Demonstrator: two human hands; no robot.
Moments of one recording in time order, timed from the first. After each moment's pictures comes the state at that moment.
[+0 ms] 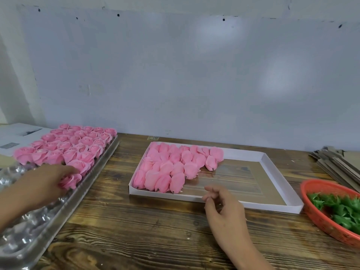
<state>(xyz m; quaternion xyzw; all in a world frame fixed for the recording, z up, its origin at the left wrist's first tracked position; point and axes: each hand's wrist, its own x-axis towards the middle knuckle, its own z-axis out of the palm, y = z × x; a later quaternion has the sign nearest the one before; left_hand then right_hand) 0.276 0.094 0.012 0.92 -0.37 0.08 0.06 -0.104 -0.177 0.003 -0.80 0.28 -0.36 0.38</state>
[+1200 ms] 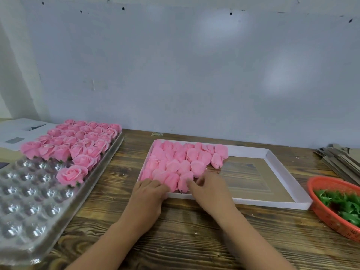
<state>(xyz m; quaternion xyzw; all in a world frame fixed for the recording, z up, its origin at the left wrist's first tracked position) 0.084 -0.044 -0.021 0.82 -0.51 0.07 0.25 -0.044 -0.185 0.022 -0.86 0.35 -0.20 0.32</state>
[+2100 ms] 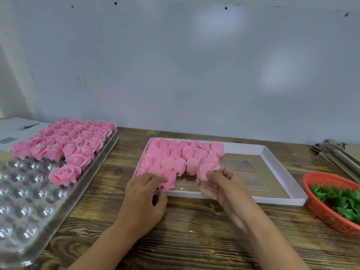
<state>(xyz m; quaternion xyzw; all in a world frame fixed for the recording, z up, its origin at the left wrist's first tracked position) 0.060 -0.039 -0.008 0.79 -0.49 0.12 0.36 -0.088 -0.207 0.030 -0.54 0.23 -0.26 0.77</state>
